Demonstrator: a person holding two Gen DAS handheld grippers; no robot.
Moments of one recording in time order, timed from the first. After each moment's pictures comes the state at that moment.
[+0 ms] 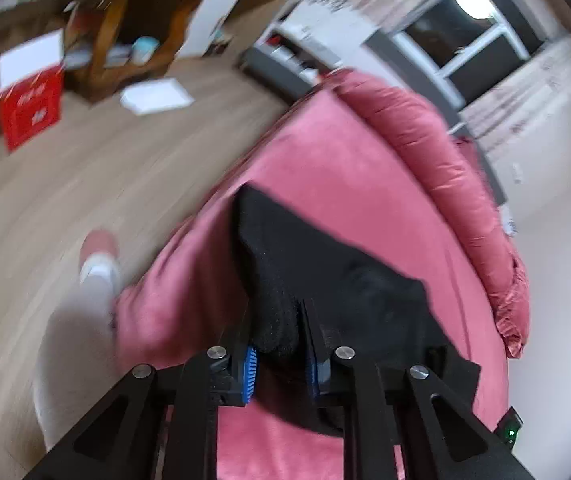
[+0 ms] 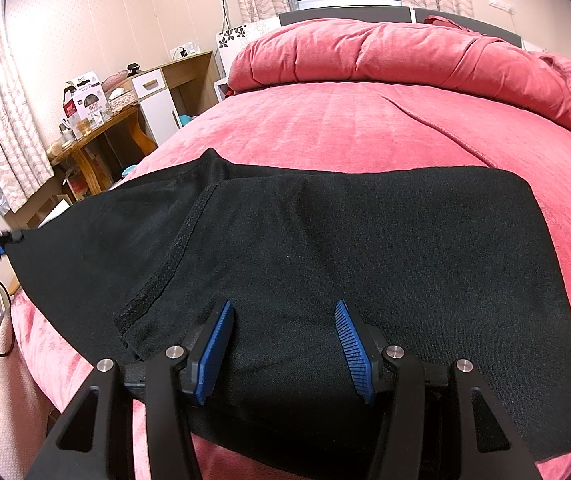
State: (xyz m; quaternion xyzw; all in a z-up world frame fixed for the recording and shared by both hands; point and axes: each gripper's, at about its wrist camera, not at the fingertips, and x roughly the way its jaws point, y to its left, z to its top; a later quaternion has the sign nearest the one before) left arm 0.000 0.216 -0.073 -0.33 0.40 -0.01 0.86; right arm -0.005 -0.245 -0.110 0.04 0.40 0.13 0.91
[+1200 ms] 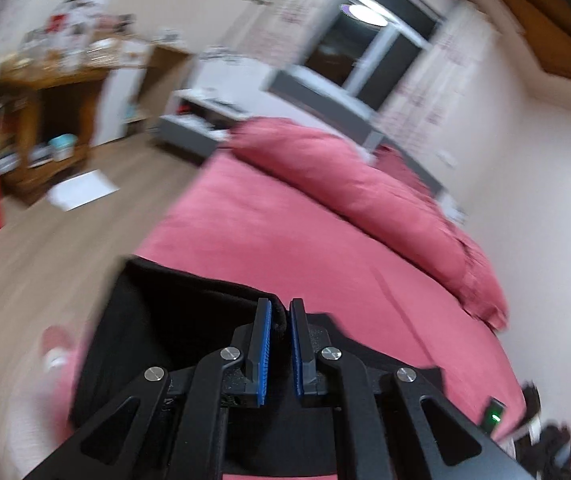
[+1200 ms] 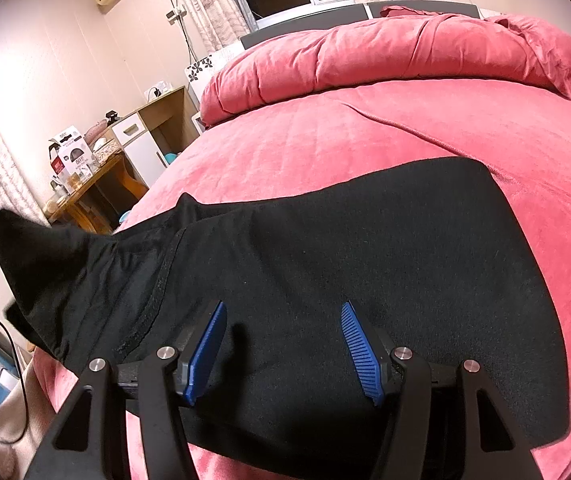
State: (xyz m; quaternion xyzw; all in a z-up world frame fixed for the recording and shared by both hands) left arm 0.010 0.149 0.003 -0.26 0.29 -0.06 0.92; right arm -0.010 -0.281 -0.099 0.14 0.37 0.11 0.91
